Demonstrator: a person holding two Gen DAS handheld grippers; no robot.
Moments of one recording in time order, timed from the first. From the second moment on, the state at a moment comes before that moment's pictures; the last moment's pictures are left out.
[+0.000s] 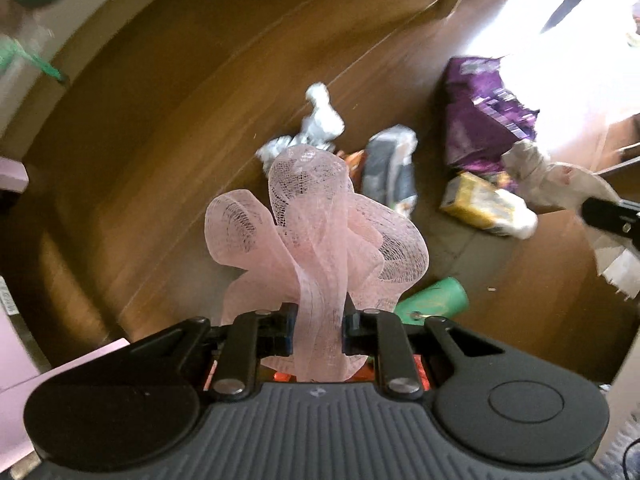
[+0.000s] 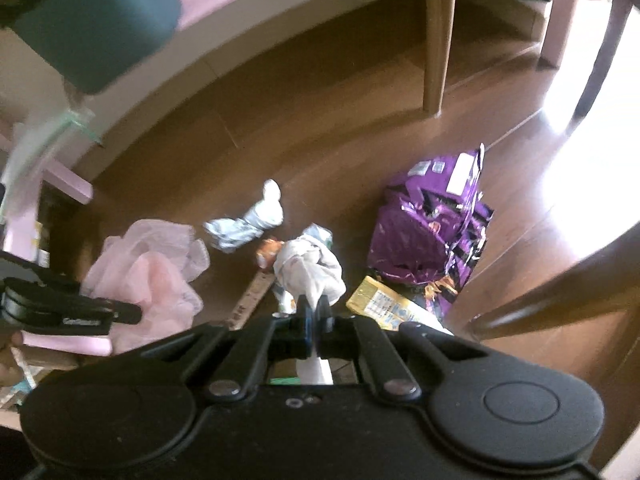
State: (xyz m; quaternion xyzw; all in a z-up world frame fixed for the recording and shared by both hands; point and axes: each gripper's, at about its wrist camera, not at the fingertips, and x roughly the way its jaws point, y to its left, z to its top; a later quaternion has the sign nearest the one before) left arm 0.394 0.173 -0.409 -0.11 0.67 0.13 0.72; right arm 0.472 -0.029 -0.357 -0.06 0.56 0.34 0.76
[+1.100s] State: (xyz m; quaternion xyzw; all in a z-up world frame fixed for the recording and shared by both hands) left arm 0.333 -0.024 -0.079 -0.04 0.49 0.05 0.87; right arm 0.365 -0.222 -0.055 0.00 0.36 0.34 0.87
